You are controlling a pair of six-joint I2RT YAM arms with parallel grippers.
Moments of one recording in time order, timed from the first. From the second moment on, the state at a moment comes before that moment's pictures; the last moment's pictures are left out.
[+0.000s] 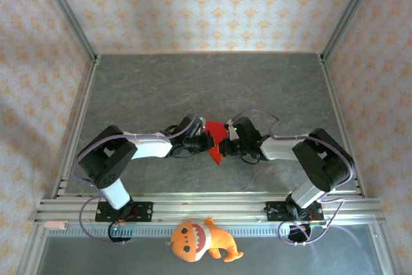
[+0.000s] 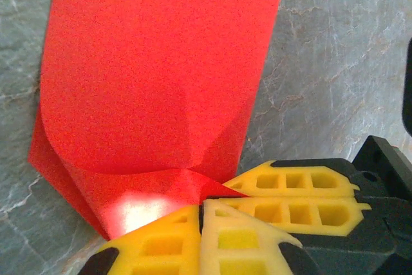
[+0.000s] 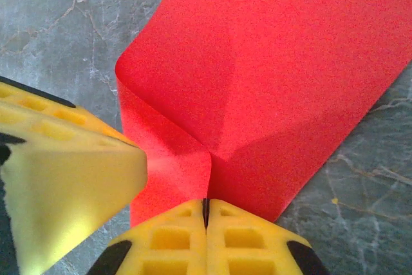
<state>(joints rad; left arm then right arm) -0.70 1.69 0.74 0.13 0.28 -0.98 0.64 1.59 0.59 0.12 -0.37 0.52</state>
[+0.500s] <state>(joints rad) -0.70 1.71 0.67 0.22 0.28 -0.99 0.64 1.58 0.61 0.09 -0.38 0.56</state>
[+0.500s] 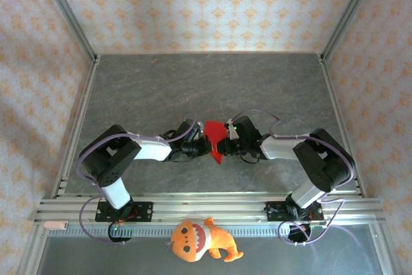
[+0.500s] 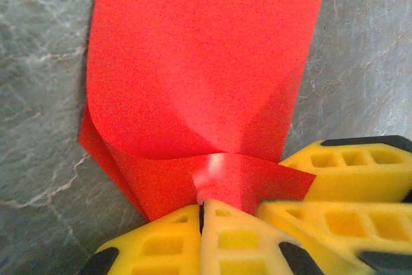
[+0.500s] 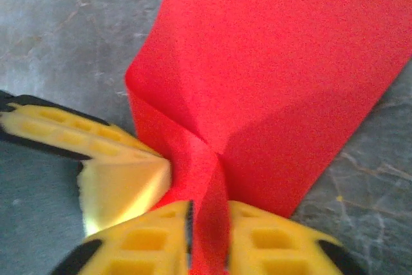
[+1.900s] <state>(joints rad) -0.70 1.72 0.66 0.24 0.27 -0.98 0.70 1.52 0.68 -0.10 -0.52 0.73</state>
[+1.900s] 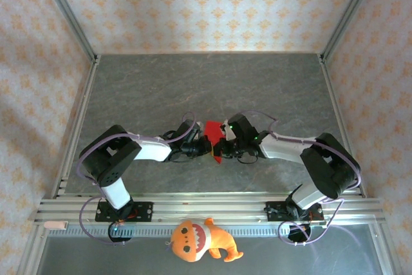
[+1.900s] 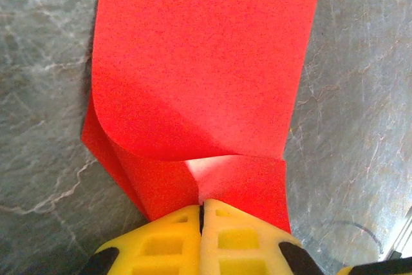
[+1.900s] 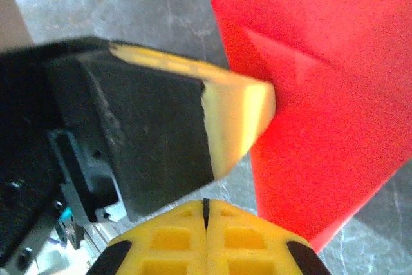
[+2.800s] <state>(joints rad) -0.70 1.72 0.66 0.24 0.26 -0.98 0.72 1.59 0.67 -0.10 -0.48 0.77</state>
